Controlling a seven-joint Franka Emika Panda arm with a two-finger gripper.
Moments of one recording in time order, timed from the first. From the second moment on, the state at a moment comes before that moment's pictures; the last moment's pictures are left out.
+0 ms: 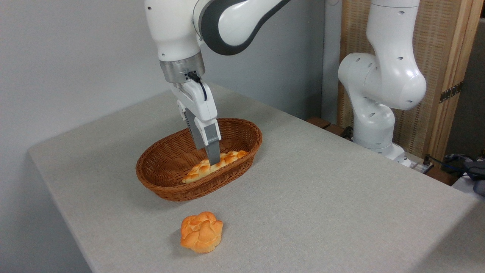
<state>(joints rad) -0.16 -0.13 -0.15 -2.10 0.02 1.94 0.66</state>
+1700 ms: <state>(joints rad) -0.21 -0.14 -0.15 -2.25 0.02 2.06 0.69</state>
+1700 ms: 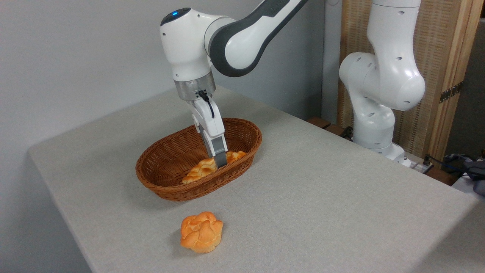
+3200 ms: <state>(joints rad) -0.21 -0.17 -0.05 -2.03 -0.02 1.80 0.69</state>
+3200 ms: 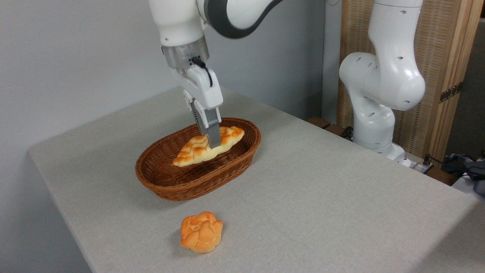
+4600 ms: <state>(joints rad) -0.22 -0.14 0.30 -2.05 0.21 1.80 0.85</state>
